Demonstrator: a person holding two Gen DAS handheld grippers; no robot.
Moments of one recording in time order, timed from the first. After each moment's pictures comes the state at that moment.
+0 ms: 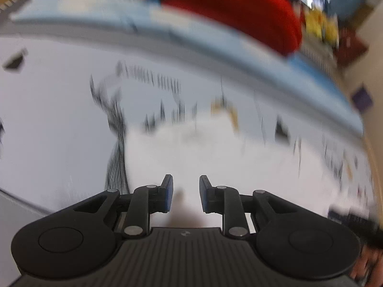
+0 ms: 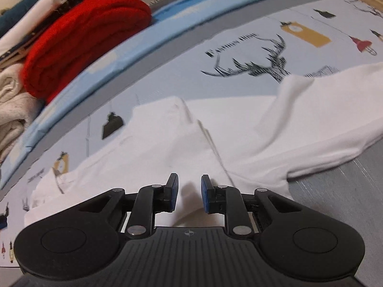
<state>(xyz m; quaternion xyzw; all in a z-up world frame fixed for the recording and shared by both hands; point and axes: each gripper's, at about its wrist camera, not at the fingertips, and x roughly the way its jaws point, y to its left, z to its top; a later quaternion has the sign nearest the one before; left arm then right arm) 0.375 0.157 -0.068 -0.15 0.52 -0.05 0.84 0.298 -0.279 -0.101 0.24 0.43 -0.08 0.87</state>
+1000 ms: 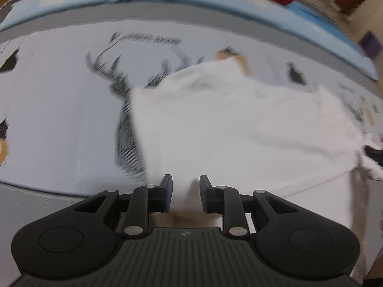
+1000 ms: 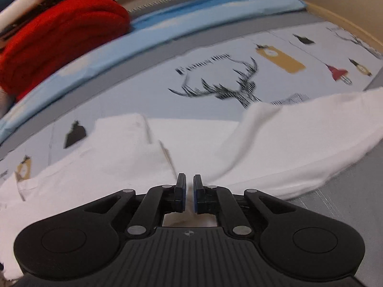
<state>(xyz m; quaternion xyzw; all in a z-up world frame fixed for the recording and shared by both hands) 0.357 0.138 -0.087 -0.06 0.56 -0.06 0.82 0.305 -0.283 -0.087 0.17 0.40 -0.11 0.89</state>
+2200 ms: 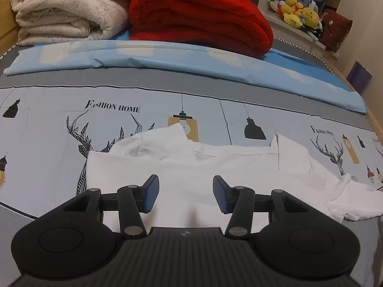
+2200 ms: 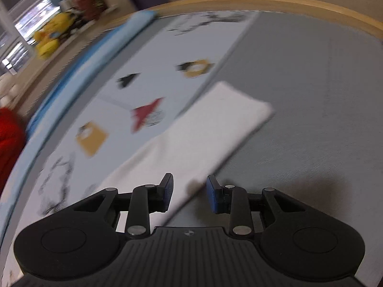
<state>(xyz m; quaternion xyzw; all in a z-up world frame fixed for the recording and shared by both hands) 0.342 0.054 -0.026 -0.07 0.44 -0.03 0.90 0.181 -0.622 -0.108 0.36 0.33 -0.32 0.81</state>
